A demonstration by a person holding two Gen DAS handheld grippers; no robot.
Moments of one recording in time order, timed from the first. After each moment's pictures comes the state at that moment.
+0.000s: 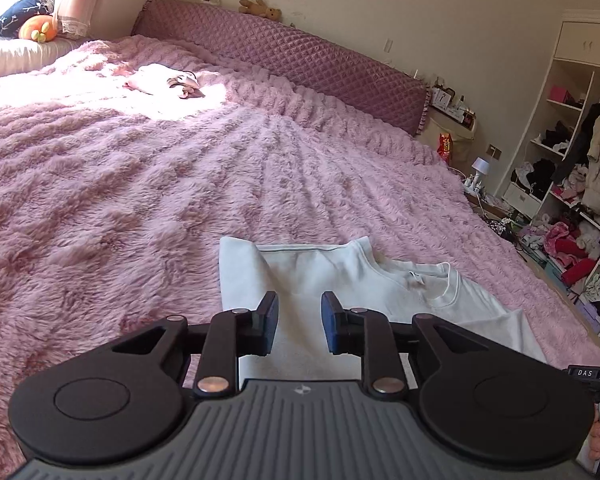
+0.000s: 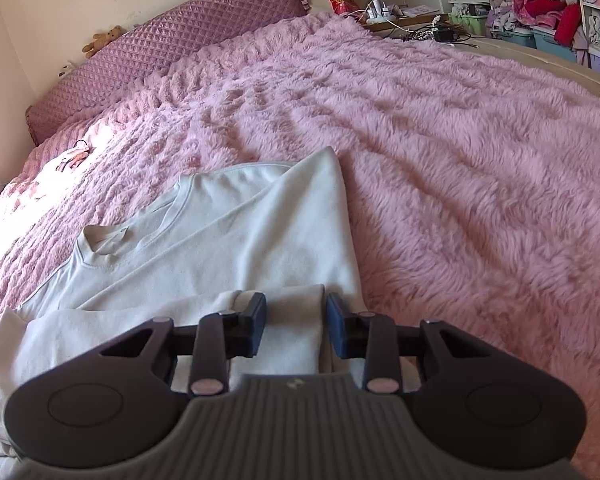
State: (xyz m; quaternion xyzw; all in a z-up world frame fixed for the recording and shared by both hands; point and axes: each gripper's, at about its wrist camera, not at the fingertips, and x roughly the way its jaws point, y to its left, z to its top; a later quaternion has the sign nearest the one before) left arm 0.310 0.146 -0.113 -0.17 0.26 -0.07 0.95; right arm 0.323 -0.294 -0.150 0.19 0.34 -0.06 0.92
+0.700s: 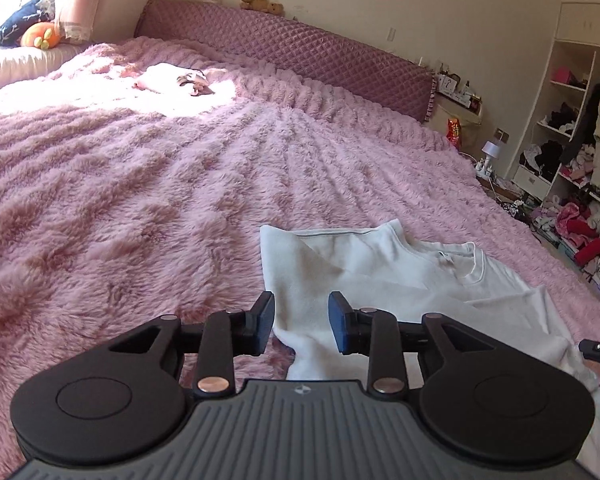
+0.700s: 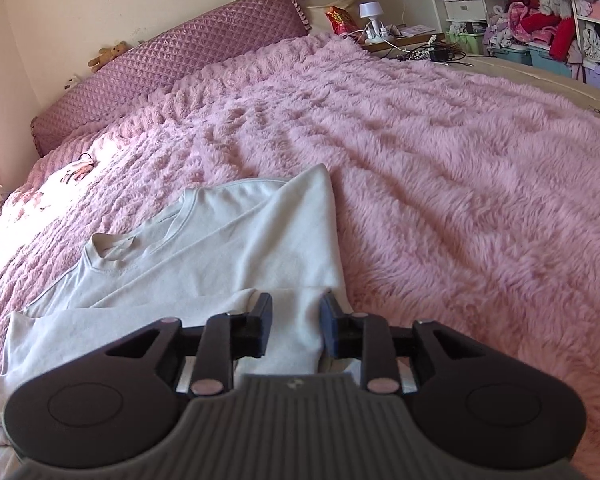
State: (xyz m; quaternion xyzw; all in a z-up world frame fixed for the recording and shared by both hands) left arm 0.275 0.179 -0.117 -0.11 0.26 -0.06 0.96; right arm 0.292 -0.293 -0.138 0.18 0.31 -0.06 0.93
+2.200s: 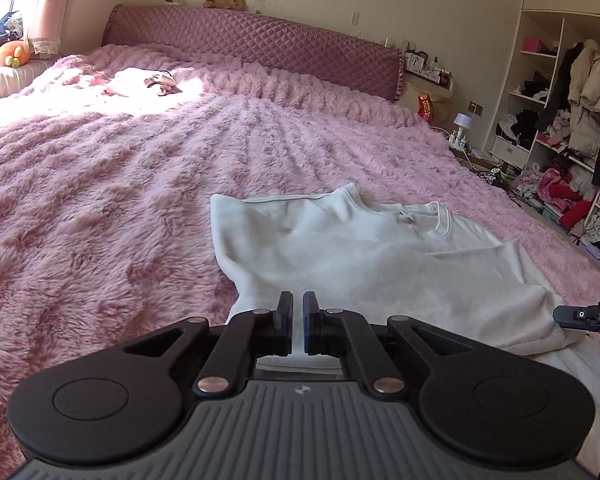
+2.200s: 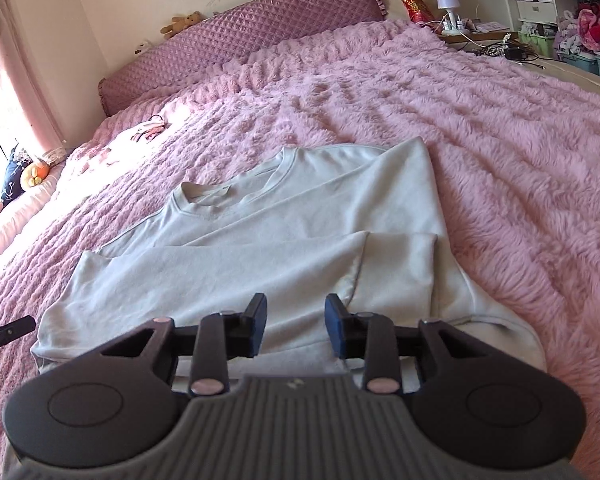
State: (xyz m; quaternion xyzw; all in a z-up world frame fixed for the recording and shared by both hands) left arm 0.268 0.133 -0.136 -0.09 0.28 -0.09 0.95; right arm 0.263 -0.243 -0.135 0.16 0.33 0.04 0.93
